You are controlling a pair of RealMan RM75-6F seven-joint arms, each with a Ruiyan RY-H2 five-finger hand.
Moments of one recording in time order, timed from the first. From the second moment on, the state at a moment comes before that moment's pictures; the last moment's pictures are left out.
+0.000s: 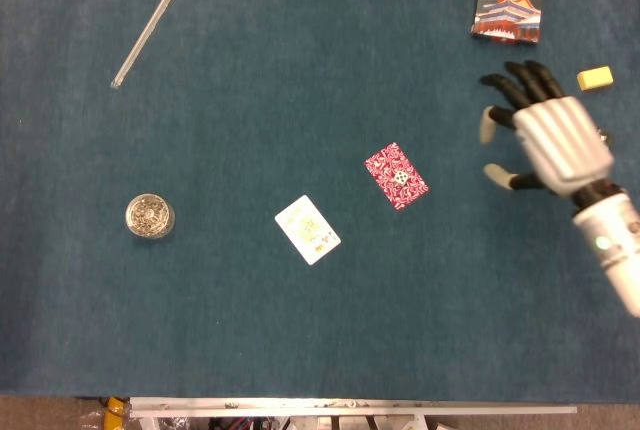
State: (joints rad) left arm -0.02 -1.07 -0.01 -1.65 1.59 1.59 0.04; right arm 0.48 -1.38 0.19 -1.76 -1.24 1.01 -0.38
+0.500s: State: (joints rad) left arm -0.01 -1.07 -0.01 -1.63 1.58 1.61 0.02; right arm 0.66 -1.60 0.18 -1.60 -1.13 0.93 -0.60
